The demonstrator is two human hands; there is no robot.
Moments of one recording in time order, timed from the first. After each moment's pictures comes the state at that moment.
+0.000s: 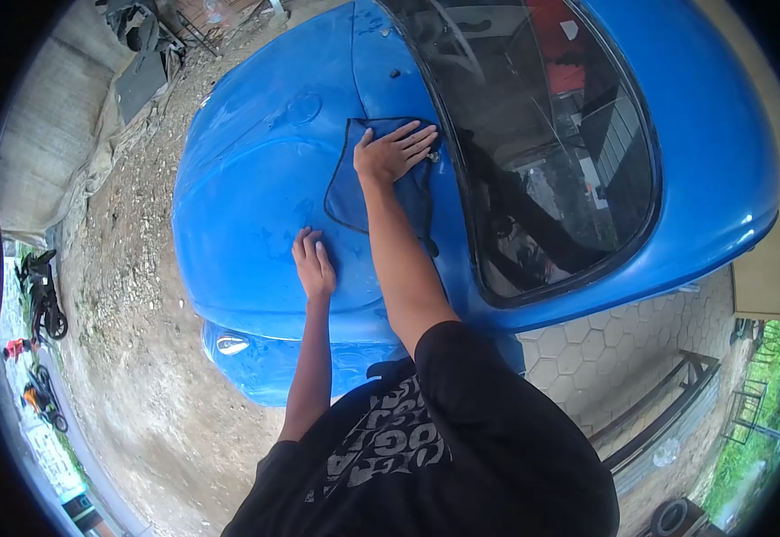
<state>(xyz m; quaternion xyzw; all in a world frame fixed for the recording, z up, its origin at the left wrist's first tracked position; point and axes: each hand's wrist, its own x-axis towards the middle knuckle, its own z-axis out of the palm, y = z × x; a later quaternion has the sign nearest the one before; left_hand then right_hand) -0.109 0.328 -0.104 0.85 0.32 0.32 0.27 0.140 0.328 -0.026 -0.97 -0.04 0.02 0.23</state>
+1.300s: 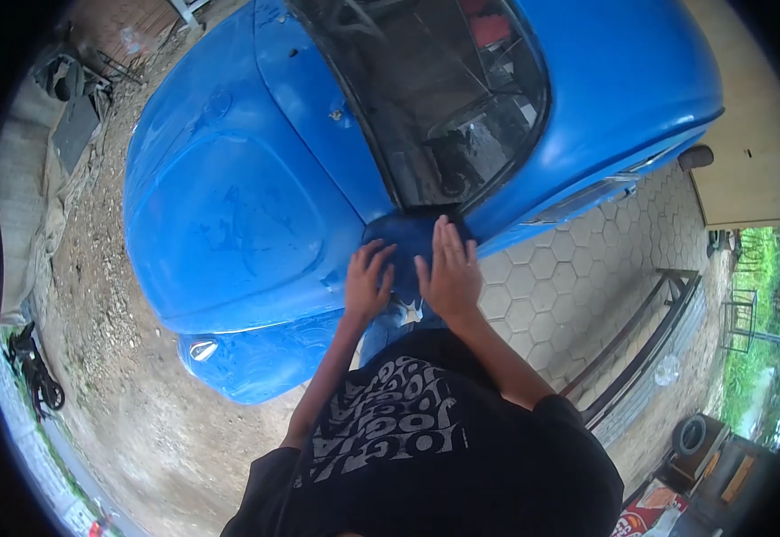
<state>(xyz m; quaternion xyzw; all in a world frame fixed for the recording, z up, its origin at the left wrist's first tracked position) -0.111 0.107 -0.051 0.90 0.07 0.14 0.41 -0.038 -0.063 0.012 -0.95 -0.29 -0.09 0.09</state>
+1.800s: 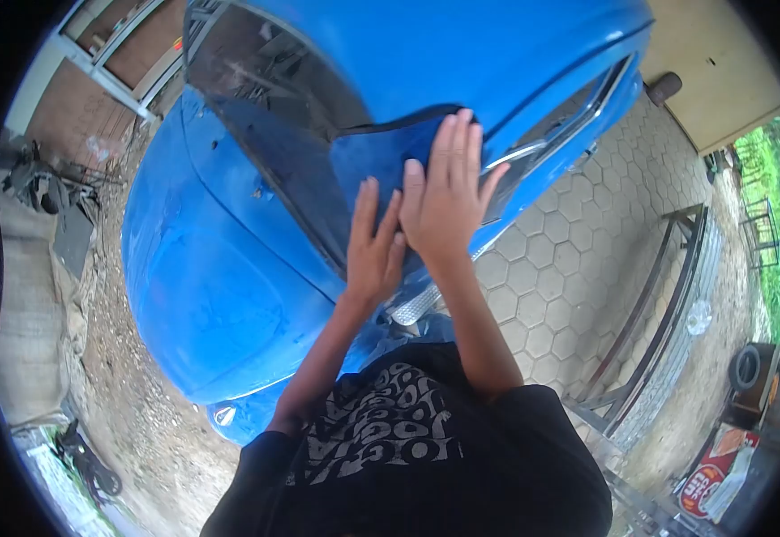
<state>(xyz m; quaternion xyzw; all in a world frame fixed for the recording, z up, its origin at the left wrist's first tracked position) 0.041 0.010 0.082 0.87 -0.16 0.24 0.40 0.102 -0.108 0.140 -0.91 -0.06 -0.36 0.19</state>
